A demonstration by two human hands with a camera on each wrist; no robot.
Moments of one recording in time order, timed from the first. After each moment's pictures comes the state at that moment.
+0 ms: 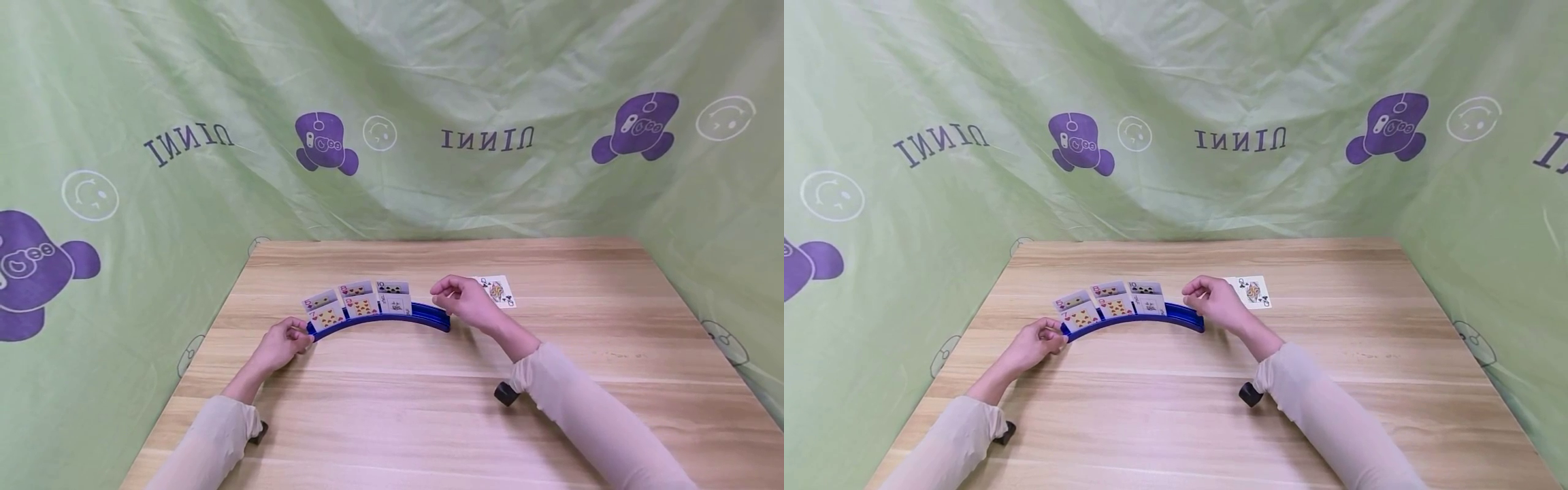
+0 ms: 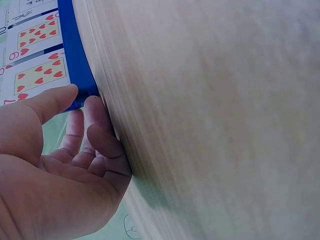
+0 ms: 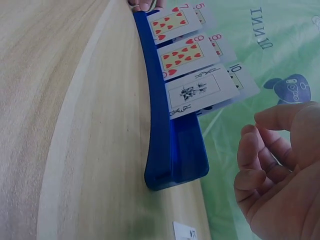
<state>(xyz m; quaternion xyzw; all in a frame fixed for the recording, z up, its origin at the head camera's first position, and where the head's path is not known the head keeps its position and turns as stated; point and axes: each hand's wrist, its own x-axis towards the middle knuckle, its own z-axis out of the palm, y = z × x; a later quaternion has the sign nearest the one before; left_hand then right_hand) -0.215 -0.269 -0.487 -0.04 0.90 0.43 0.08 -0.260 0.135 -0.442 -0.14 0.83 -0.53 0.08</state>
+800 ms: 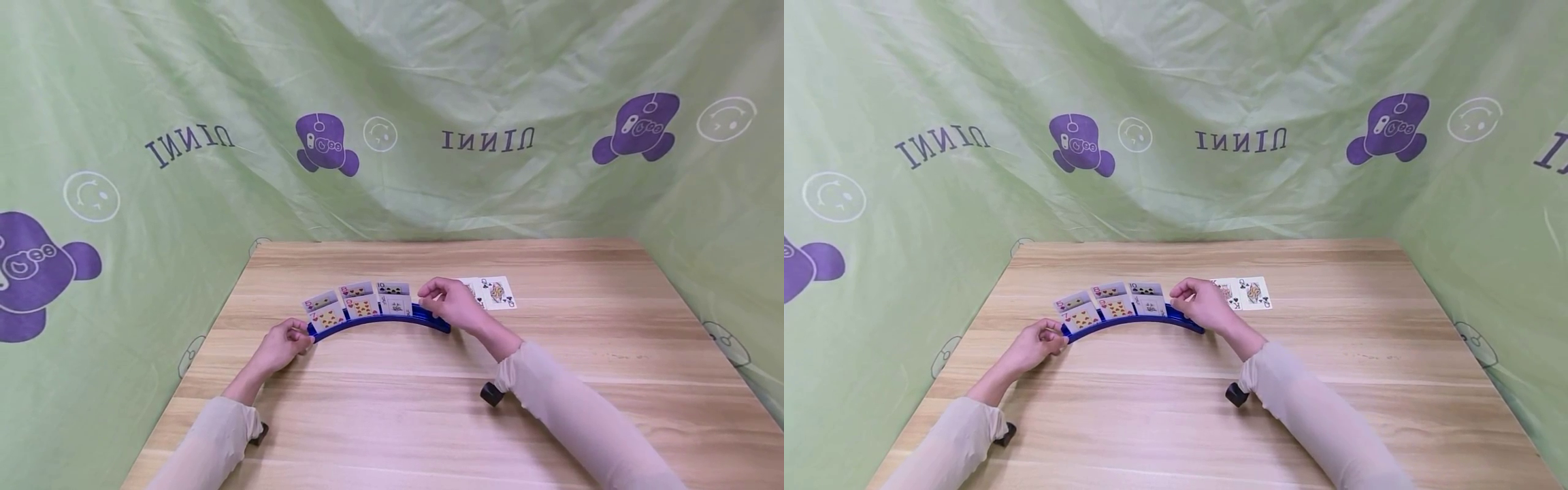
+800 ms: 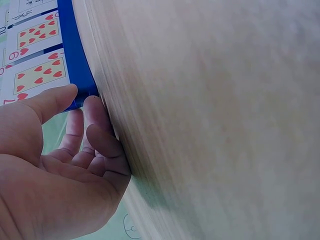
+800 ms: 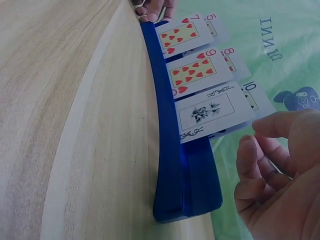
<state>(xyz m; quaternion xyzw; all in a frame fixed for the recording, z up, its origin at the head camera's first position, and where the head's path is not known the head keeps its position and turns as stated) -0.214 -0.269 -0.488 -0.04 0.90 0.42 0.09 -0.260 0.110 -0.443 -0.15 0.85 -0.51 0.07</state>
